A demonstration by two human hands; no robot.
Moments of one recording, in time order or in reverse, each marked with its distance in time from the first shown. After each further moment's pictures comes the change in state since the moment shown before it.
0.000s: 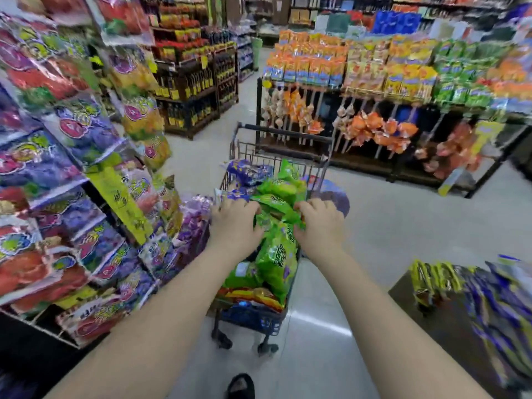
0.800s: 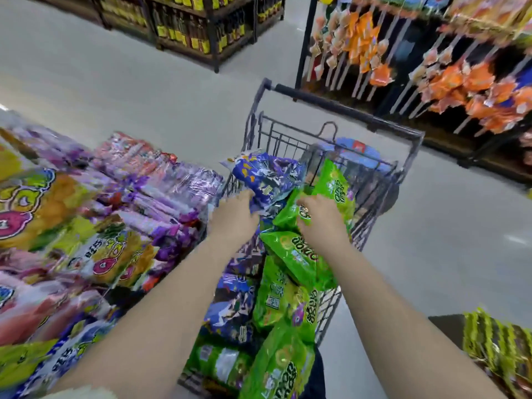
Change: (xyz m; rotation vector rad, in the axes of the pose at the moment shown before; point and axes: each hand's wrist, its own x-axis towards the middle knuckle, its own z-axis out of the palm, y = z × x) left_hand 0.315 -0.098 0.205 -0.288 -0.272 -0.406; right_hand 0.293 0.099 0.274 0.167 -0.477 -0.076
